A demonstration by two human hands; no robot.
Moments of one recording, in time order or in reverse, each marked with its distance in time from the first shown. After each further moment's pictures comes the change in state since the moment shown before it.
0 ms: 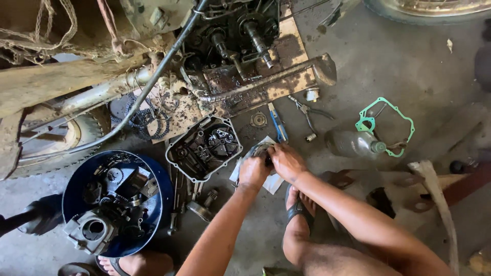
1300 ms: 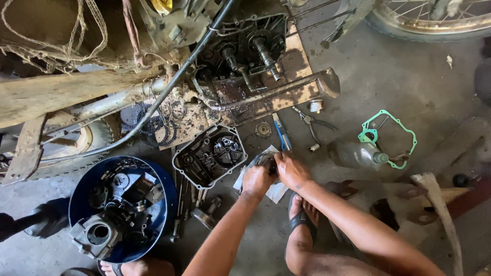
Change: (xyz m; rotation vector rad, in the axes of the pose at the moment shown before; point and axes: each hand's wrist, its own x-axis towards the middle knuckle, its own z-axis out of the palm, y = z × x) left_hand -0.003 0.004 -0.012 -0.017 -0.030 -0.002; right_hand 0.005 0.027 0.048 0.160 -0.097 0.089
